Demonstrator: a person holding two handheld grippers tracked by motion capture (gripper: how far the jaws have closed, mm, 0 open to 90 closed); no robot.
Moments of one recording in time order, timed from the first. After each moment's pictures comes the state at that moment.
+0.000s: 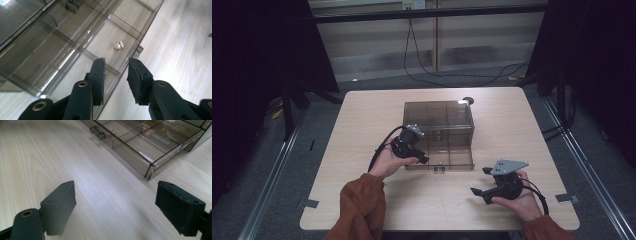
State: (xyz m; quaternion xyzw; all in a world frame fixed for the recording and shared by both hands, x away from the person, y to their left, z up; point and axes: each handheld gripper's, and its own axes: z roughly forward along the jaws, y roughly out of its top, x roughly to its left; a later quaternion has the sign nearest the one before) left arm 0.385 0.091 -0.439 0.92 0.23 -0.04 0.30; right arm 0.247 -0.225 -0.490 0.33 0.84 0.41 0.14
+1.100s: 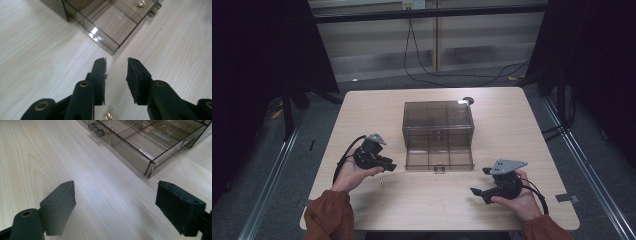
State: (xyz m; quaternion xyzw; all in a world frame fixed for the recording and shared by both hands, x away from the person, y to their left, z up) left arm 0.362 0.192 -0.439 0.91 0.29 -0.01 0.30; right arm 0.249 -0.224 -0.492 0.34 0.84 0.41 0.13
